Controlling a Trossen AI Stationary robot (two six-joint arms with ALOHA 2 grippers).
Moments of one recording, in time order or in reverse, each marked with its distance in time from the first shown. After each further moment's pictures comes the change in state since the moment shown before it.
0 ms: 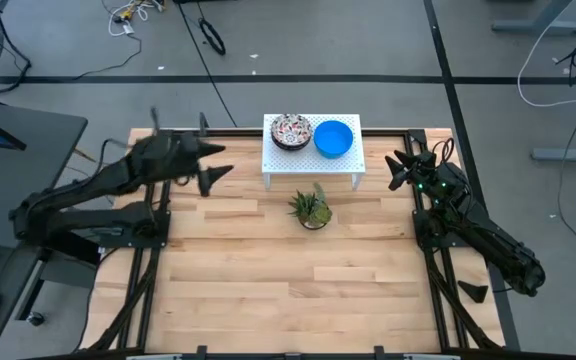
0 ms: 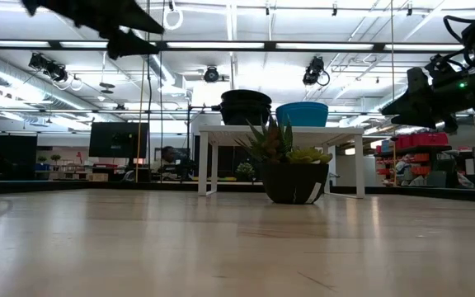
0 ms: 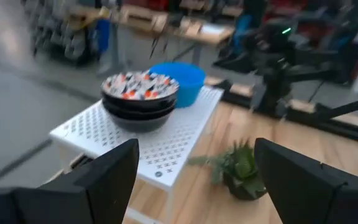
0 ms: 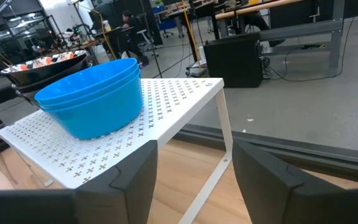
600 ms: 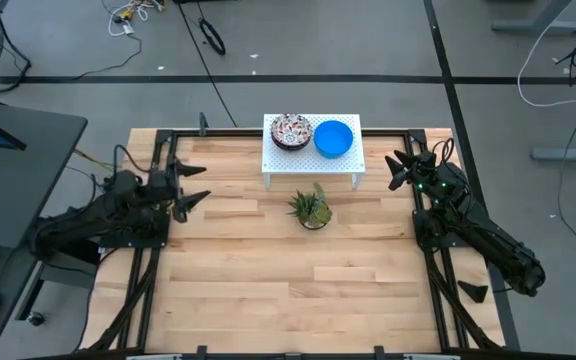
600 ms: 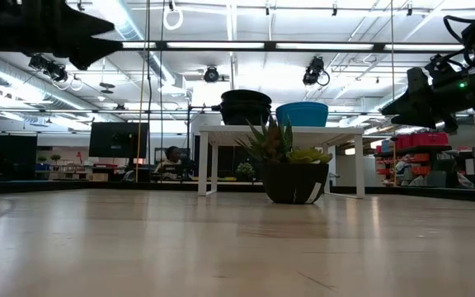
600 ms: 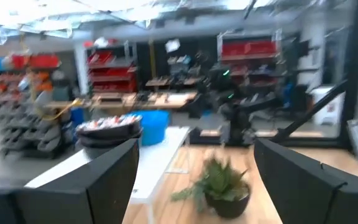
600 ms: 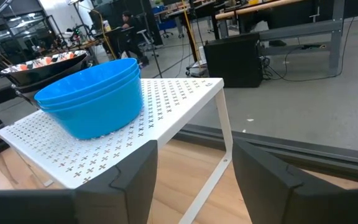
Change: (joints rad) left arm -0.077 -0.600 -0.464 0.212 0.073 0.154; right arm 0.000 0.000 0.000 0.000 0.000 0.000
